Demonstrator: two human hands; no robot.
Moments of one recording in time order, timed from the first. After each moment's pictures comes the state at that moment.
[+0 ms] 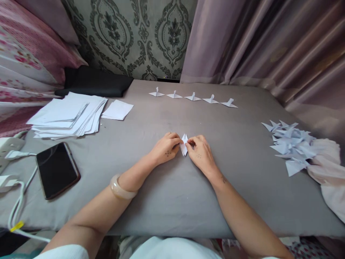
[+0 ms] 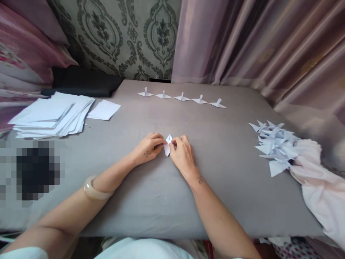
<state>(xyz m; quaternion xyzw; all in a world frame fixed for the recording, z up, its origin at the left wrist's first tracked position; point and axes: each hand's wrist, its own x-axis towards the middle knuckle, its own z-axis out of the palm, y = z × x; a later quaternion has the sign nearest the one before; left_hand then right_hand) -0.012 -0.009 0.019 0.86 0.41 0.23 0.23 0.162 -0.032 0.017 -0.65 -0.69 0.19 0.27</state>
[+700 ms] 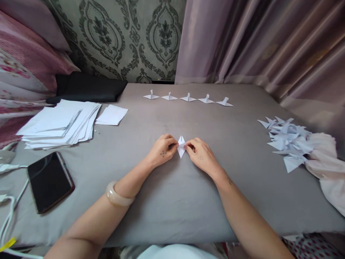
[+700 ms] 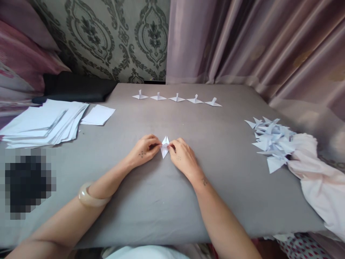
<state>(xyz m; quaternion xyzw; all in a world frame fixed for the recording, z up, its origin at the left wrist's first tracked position) -0.007 -0.006 0.022 0.80 0.46 0.26 0.29 0.176 -0.033 0.028 -0.63 -0.71 0.23 0.21</state>
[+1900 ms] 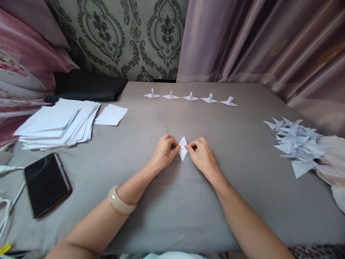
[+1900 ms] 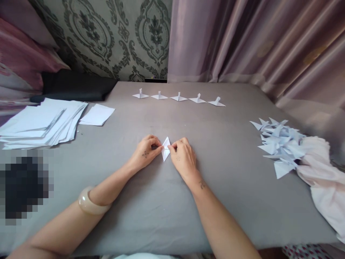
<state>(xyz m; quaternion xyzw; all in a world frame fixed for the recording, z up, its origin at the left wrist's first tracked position) 0.003 -0.005 0.016 0.73 0.53 0.28 0.33 0.166 -0.026 0.019 -0.69 -0.65 0.19 0.23</state>
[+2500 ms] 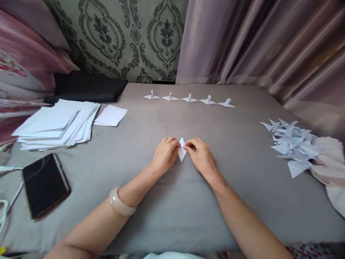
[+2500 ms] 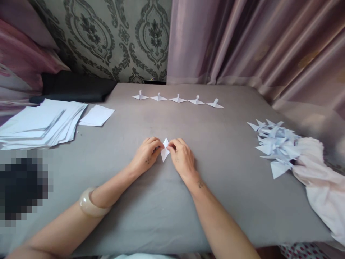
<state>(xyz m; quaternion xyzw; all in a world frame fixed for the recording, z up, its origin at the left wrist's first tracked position) 0.007 -0.014 0.014 0.81 0.49 0.24 0.21 0.168 -0.028 0.019 -0.65 -0.68 0.21 0.27</state>
